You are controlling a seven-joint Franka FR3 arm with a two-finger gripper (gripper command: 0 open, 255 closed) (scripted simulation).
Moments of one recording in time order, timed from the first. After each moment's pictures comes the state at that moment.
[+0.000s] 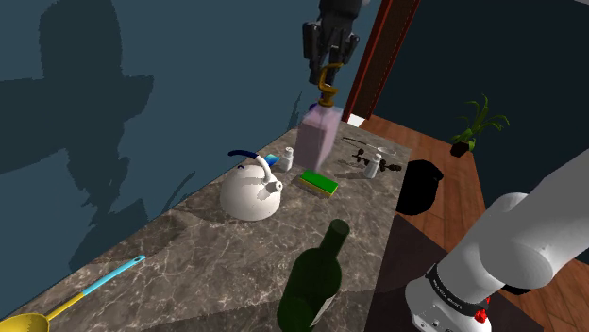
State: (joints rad) arm 0.11 -0.15 0.26 -1.63 0.14 1.42 0.41
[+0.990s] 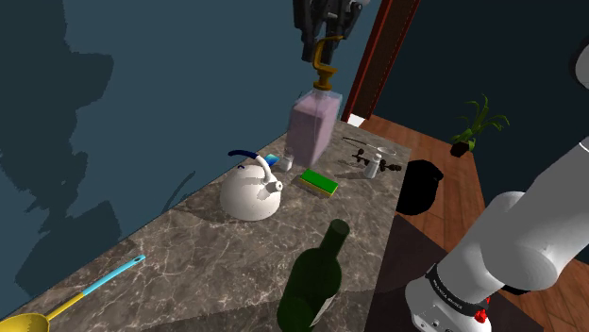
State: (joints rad) arm 0.17 -0.08 0.33 -1.41 0.14 1.29 0.57
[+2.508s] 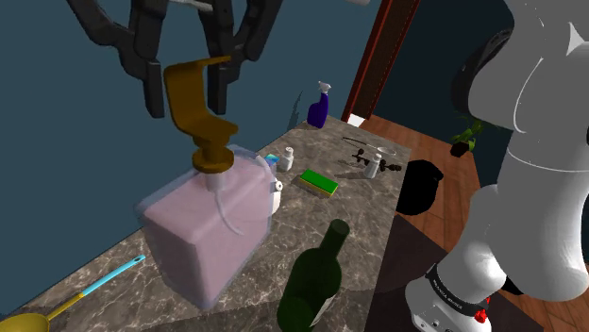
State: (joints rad) arm 0.66 0.40 0.62 -0.84 -0.13 1.21 1.21
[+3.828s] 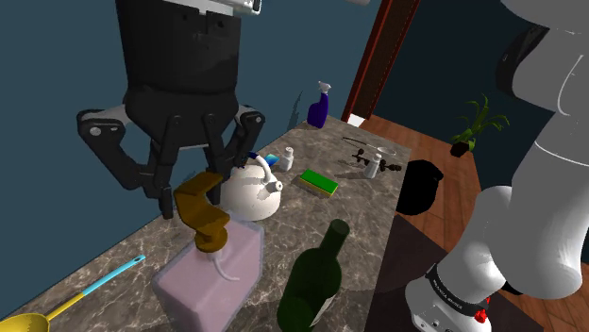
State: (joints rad) arm 0.52 0.20 0.62 -1.40 0.00 1.59 1.15
